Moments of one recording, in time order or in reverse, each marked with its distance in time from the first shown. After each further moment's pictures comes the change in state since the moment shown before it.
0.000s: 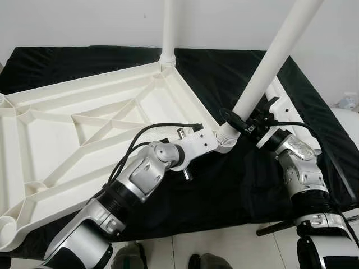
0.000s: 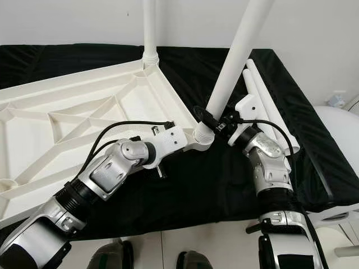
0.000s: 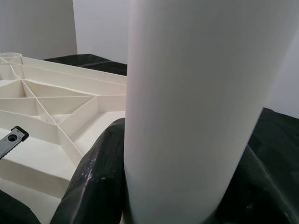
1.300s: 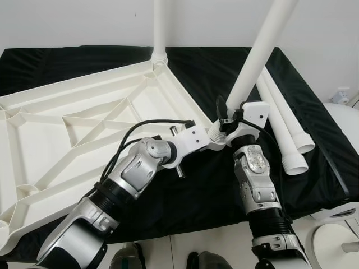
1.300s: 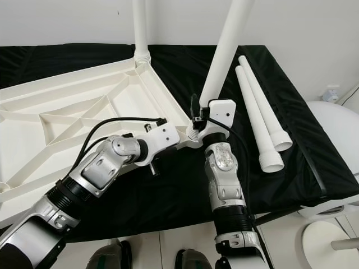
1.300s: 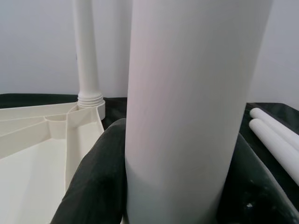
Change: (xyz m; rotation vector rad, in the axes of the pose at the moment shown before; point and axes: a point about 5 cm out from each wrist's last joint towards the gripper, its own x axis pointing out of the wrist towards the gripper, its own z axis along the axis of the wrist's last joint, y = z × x) left arm -0.009 0.010 -0.004 -0.017 0.010 0.017; right arm 0.038 0.062 0.001 0.039 -0.117 -0.615
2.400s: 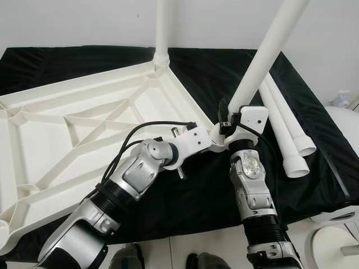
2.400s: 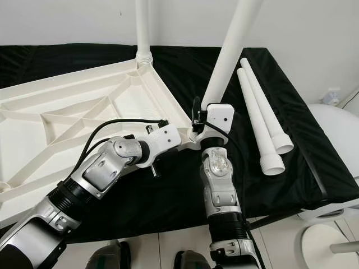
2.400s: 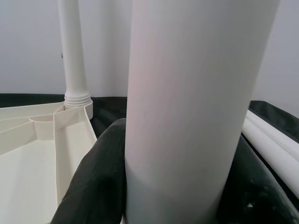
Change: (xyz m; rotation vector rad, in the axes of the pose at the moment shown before) left arm 0.002 -0.005 0.001 0.002 0.001 -0.019; right arm -0.011 -0.007 -0.005 -0.029 0.021 -0.120
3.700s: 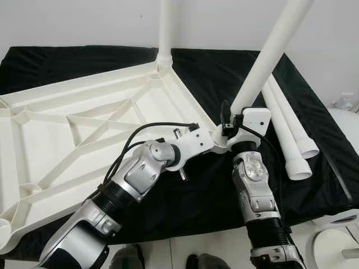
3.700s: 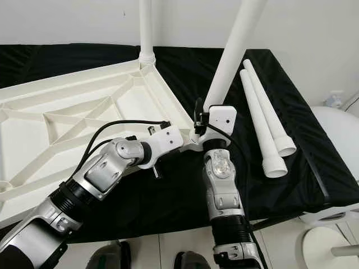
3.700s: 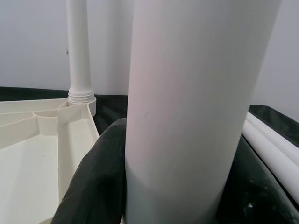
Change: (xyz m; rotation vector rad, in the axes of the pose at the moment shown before) left arm 0.001 -0.003 0.003 0.000 -0.008 -0.007; right arm 0.000 -0.002 0.008 -0.038 -0.023 0.025
